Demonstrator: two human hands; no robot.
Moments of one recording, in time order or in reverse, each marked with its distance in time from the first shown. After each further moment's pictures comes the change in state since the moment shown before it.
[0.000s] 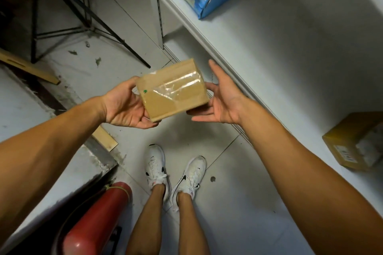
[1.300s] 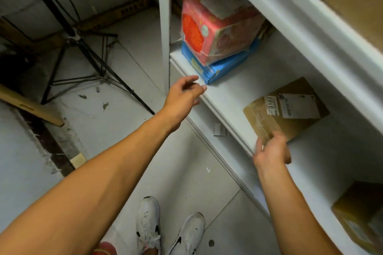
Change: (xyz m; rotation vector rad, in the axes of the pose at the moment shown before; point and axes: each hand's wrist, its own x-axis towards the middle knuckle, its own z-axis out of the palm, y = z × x) left_hand 0.050 0.115 0.111 0.278 0.455 0.911; right_hand 0.025 -0.045 -0.059 0.971 0.940 -0.556
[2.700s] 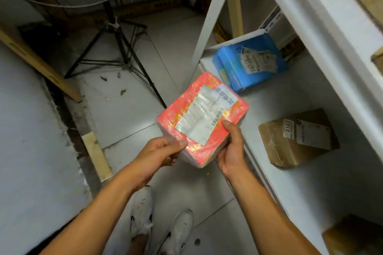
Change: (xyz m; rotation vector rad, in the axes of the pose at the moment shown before) left_hand -0.129 -0.042 -0.098 -0.154 -0.056 -0.279; right_hand -0.087 0.075 0.032 -0.403 -0.937 0.054
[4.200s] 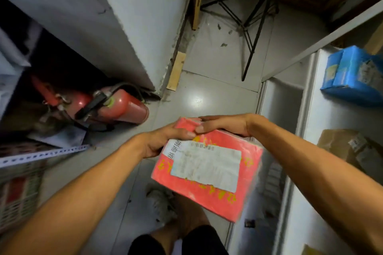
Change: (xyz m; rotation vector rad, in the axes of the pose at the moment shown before) left_hand -0.245 -0.204 0.050 -0.499 0.020 0.135; right_hand -0.178 0.060 0.015 -1.590 -1.487 0.767
